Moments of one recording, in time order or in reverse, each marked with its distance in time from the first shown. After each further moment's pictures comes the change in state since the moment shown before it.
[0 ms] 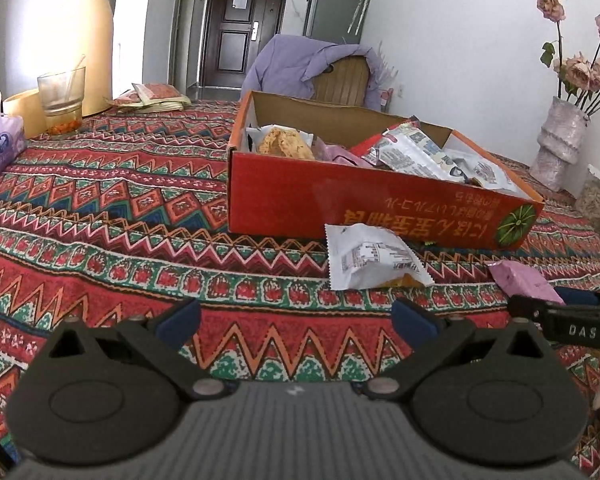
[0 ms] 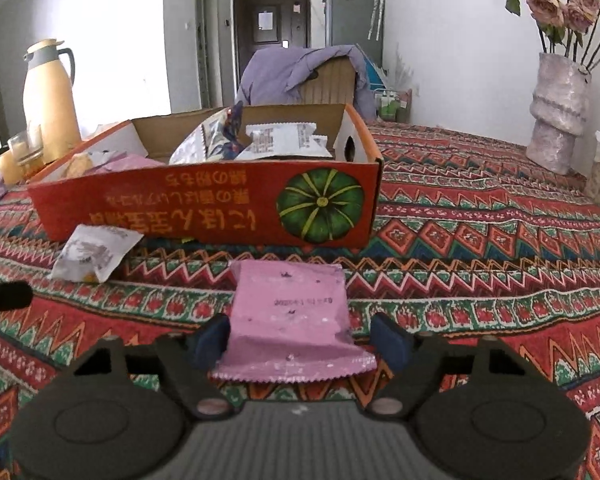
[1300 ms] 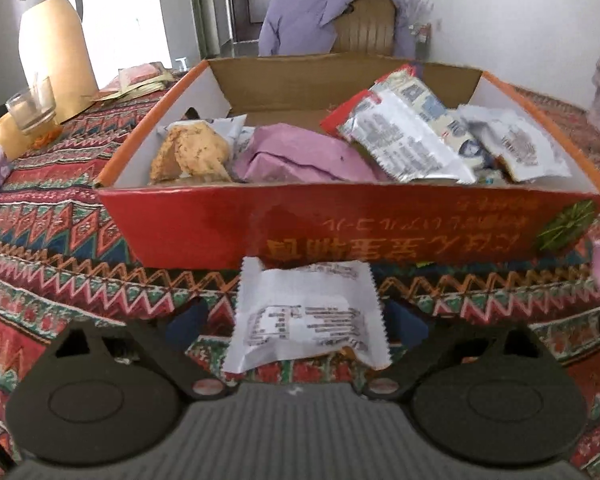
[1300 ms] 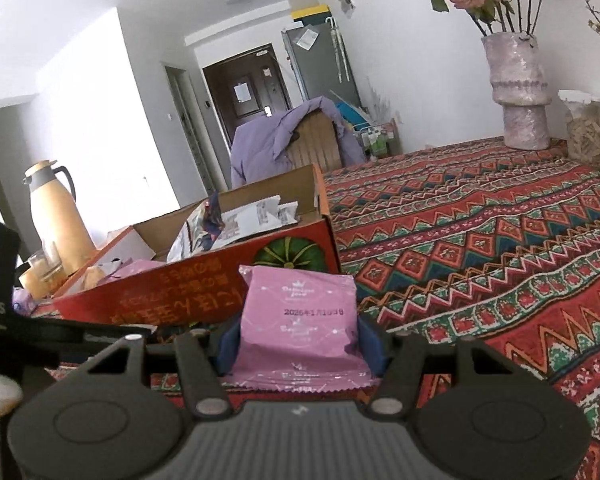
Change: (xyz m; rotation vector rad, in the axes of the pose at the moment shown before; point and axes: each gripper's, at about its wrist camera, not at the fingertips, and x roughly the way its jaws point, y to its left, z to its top) left arm 0.083 -0.085 0.046 0.065 0.185 0.194; right arm -0.025 -0.047 -0.007 0.250 -0.200 0.120
